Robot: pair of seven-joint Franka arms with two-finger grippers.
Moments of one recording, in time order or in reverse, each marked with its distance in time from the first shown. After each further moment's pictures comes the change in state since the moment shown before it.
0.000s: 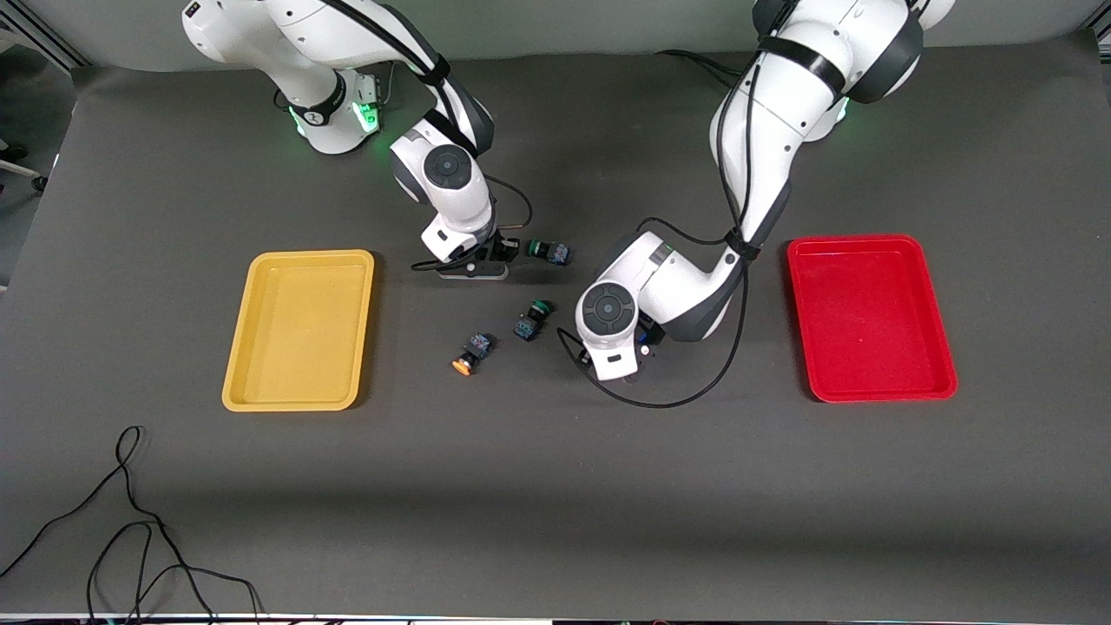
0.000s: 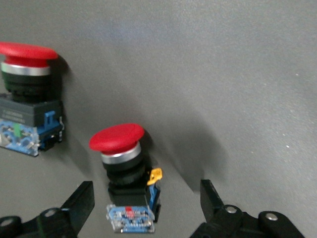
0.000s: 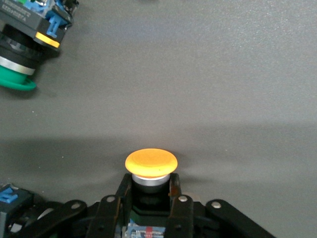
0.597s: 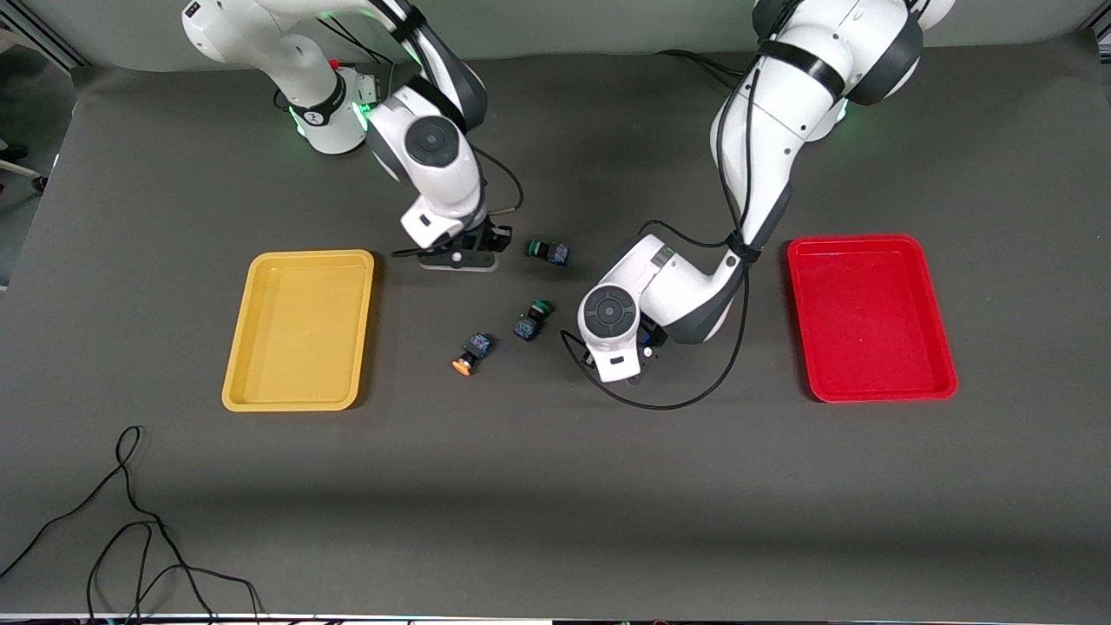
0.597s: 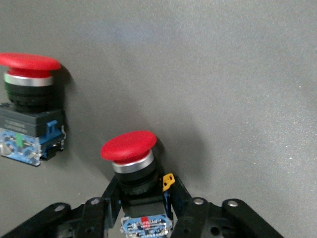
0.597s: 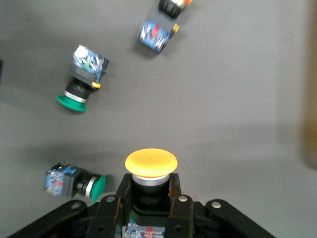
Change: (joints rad) left arm 0.005 -0.003 0.005 -0.001 0.004 -0.006 0.000; right arm -0.001 -0.219 -0.066 0.163 0.000 -0.442 -0.036
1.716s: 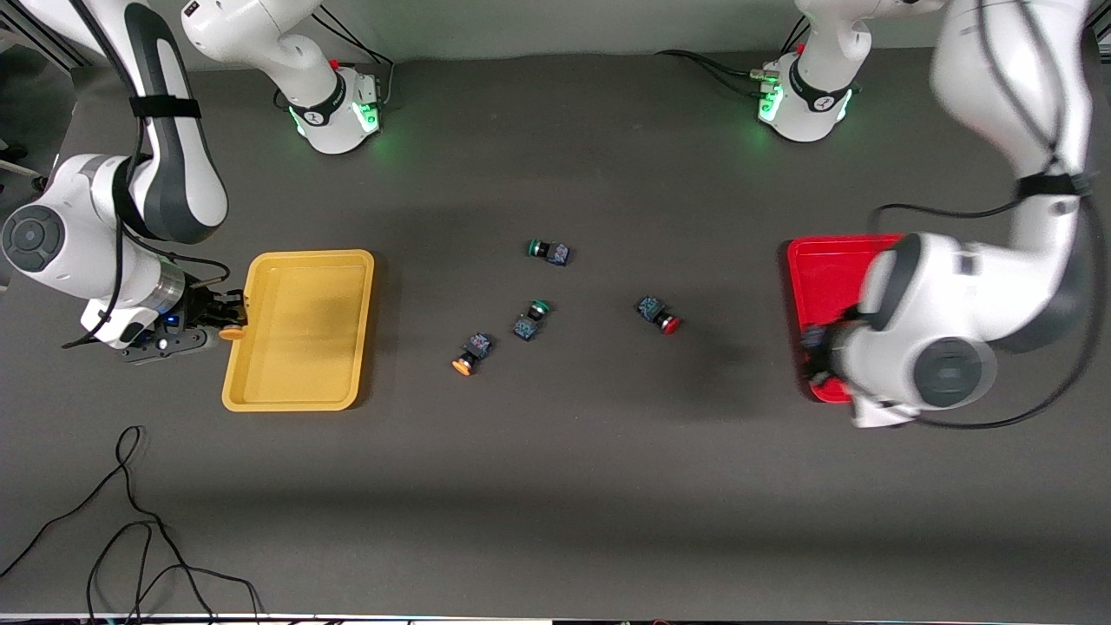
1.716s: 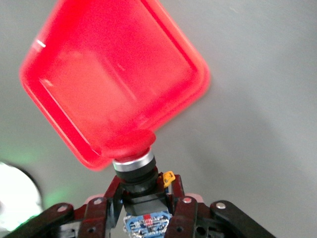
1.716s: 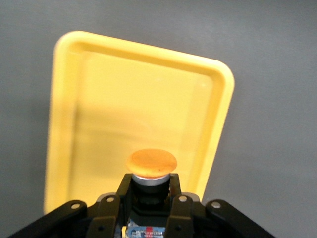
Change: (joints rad) left arm 0.523 -0.388 0.018 -0.134 0.051 -0.482 0.618; right arm -0.039 0.005 -0.768 -0.024 0.058 -0.001 -1.116
